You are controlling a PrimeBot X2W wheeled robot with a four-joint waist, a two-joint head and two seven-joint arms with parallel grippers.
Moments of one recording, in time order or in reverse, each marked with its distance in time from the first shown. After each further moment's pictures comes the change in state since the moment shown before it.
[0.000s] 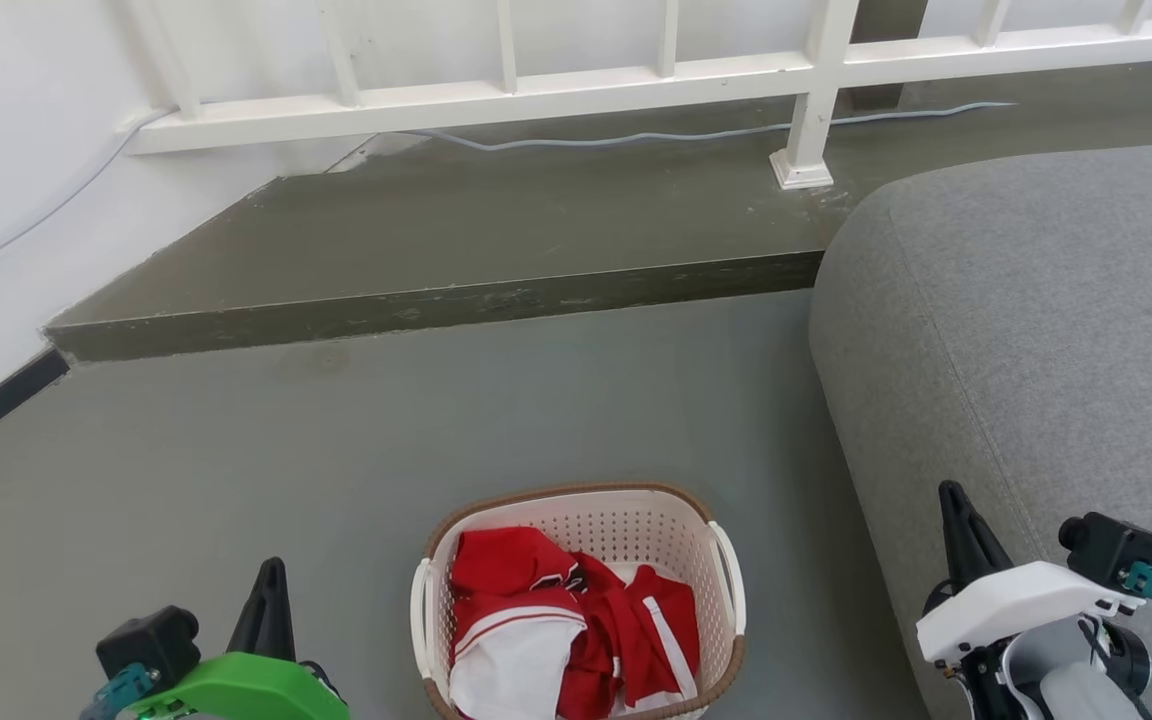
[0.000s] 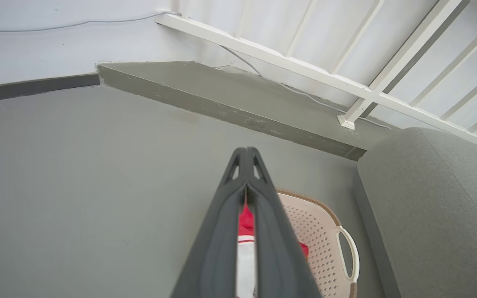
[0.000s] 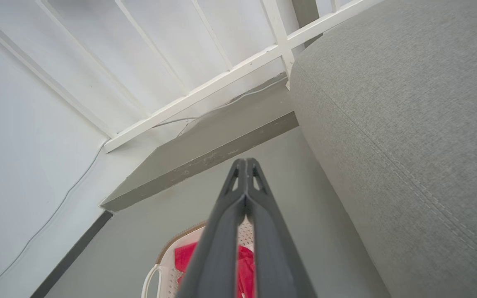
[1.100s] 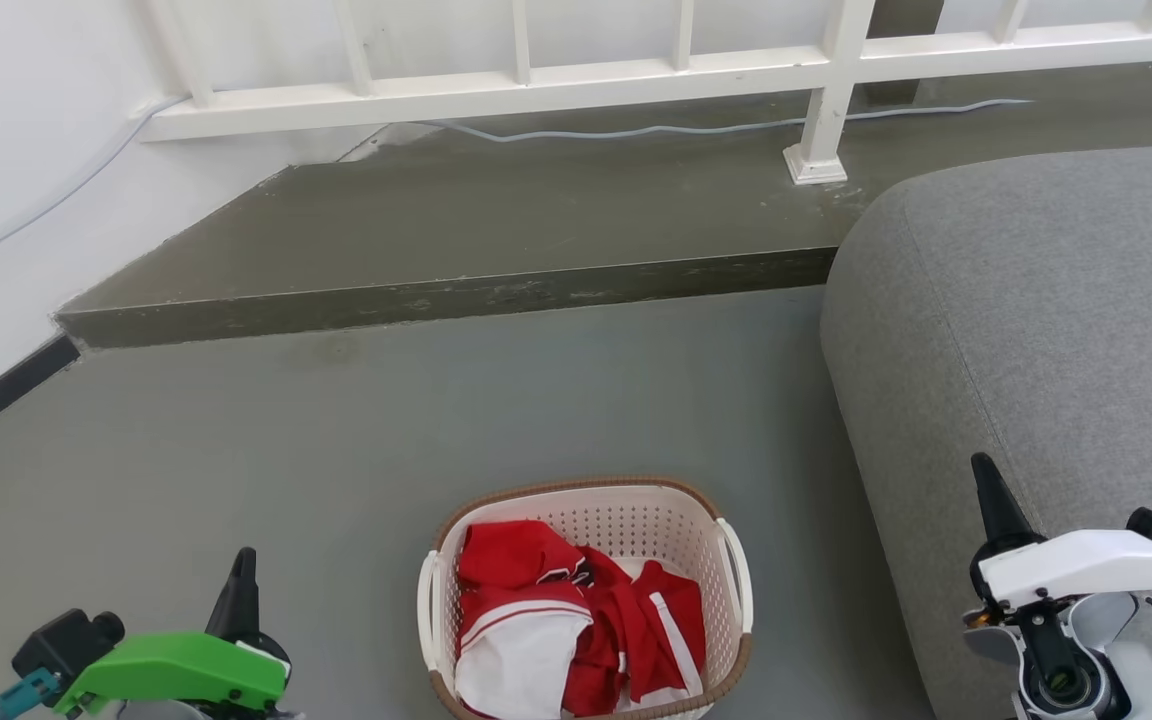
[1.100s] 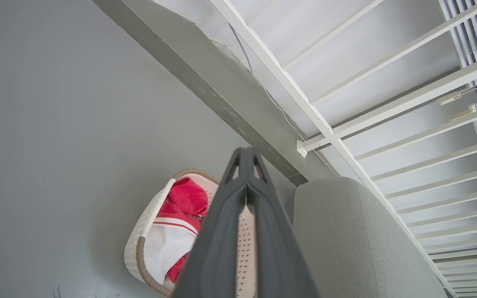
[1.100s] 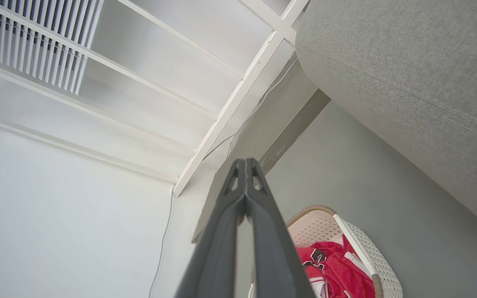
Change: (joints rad) left arm -0.029 -0.015 0.114 0.009 -0.432 -0.081 0.123; right arm -0.037 0.032 -0.139 -0.003 0.429 0.077 0.126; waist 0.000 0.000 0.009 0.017
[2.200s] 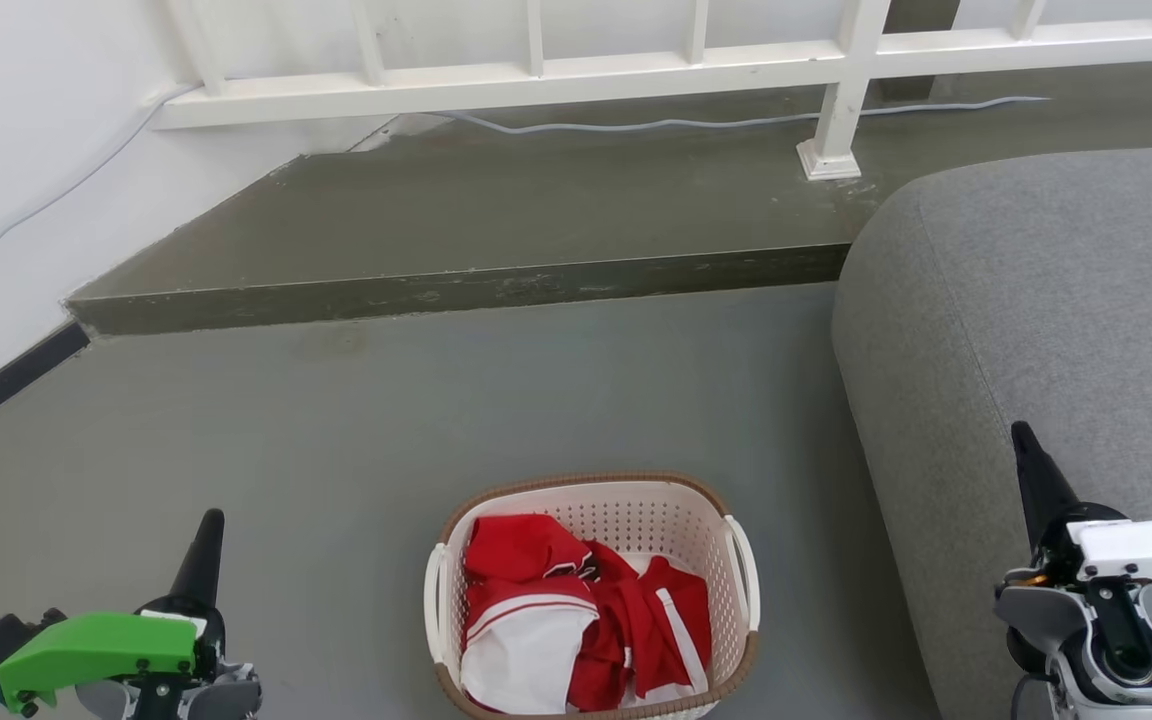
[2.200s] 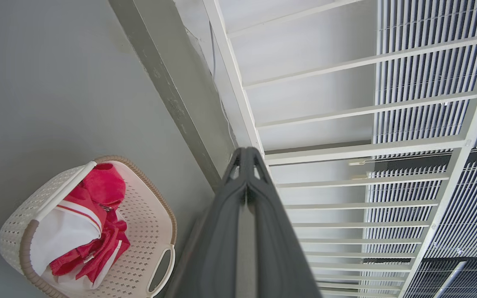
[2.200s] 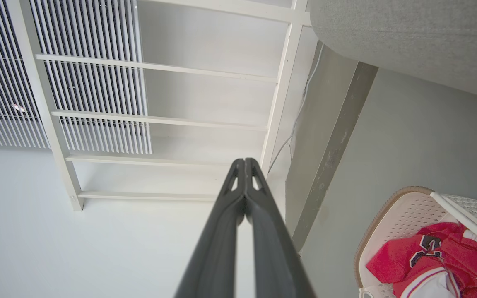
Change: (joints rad) left arm -0.051 -0.007 0.113 0.013 -0.424 -0.080 0.114; right arm -0.032 0.030 -0.134 -0.003 0.416 0.073 0.111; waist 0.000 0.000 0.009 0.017
